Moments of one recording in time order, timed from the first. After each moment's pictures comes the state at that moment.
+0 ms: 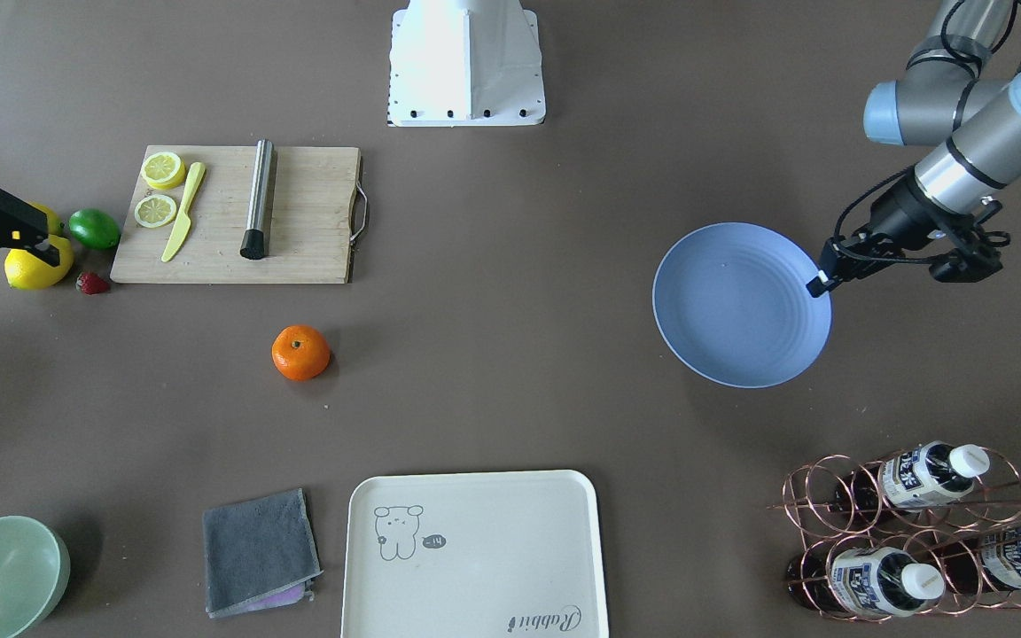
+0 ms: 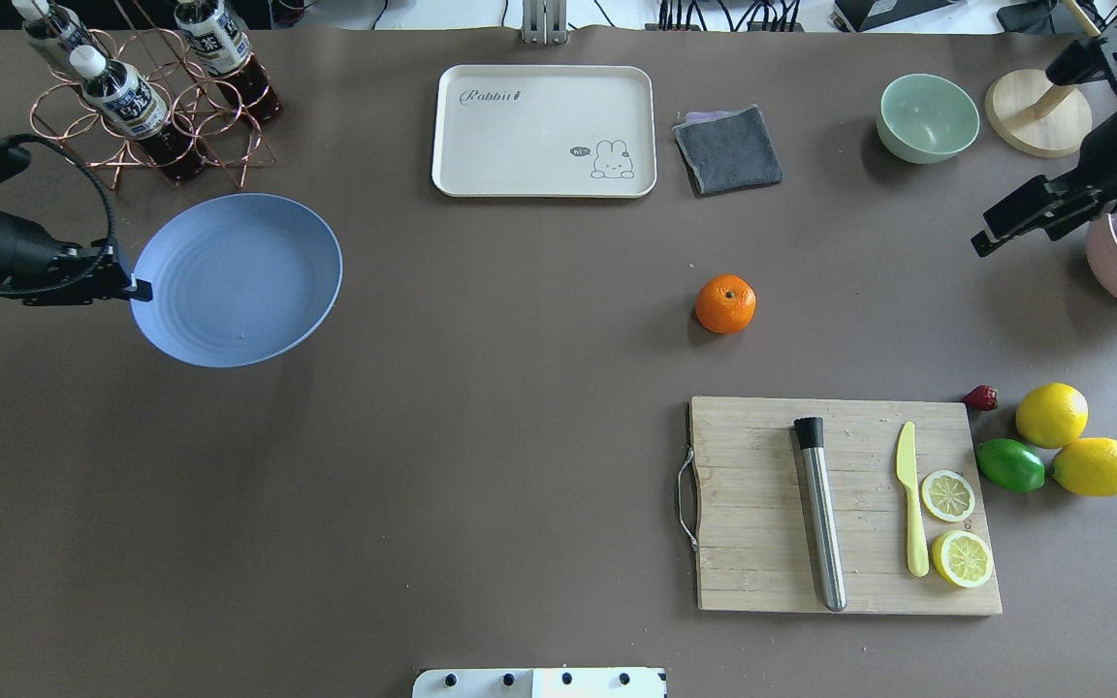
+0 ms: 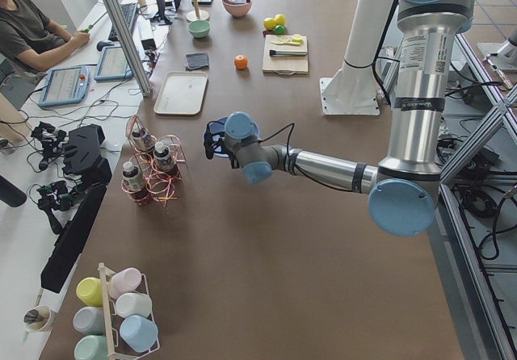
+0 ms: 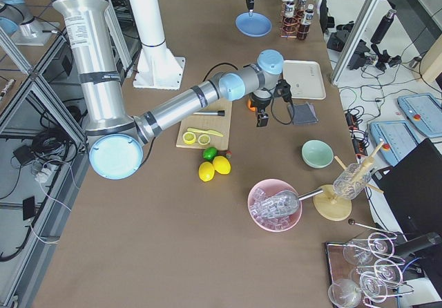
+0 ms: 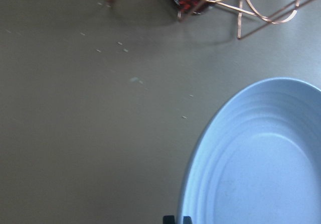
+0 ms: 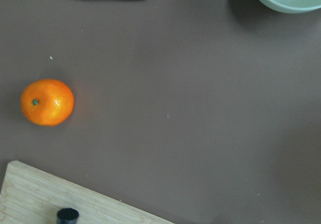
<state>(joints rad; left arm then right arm) -0.93 -1.69 -1.73 -2.33 -2.21 -1.35 1.10 -1.34 1.91 -1.64 2.36 0.41</state>
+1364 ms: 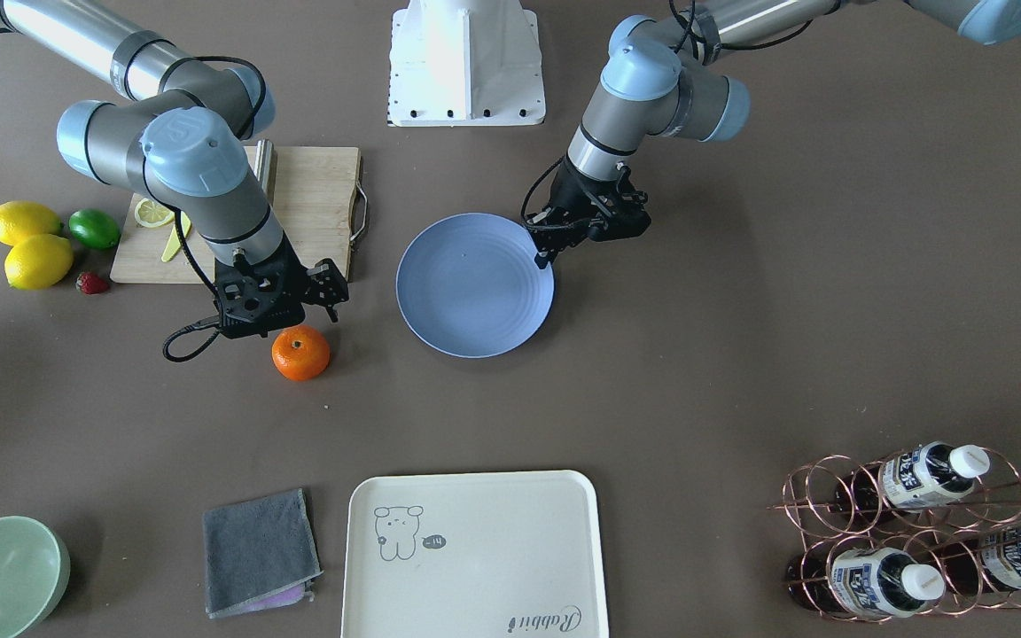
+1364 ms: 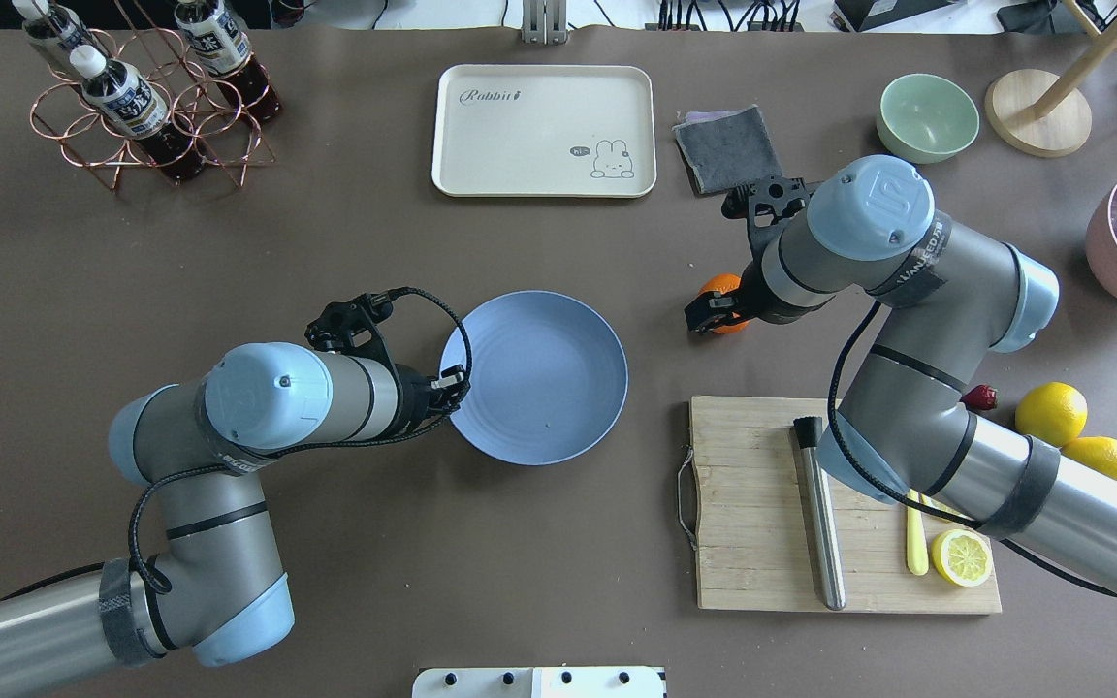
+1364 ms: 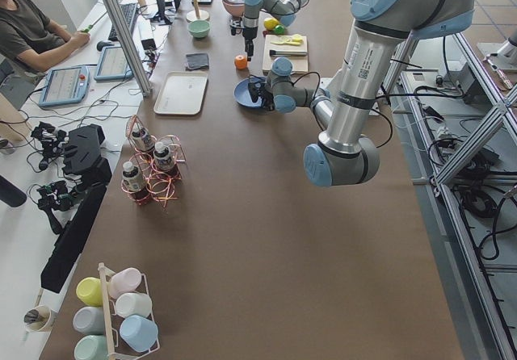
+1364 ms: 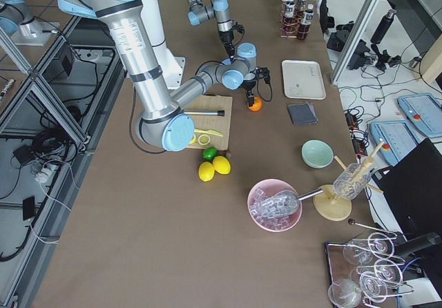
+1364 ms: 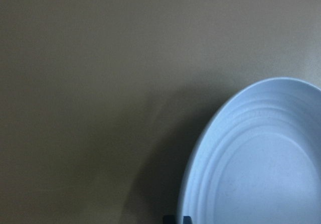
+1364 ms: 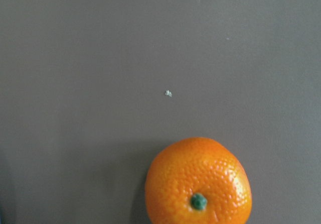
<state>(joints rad) -0.41 -2.03 -1.68 -2.13 -1.68 -1.73 0.67 -1.10 1.60 -1.29 1.92 0.92</state>
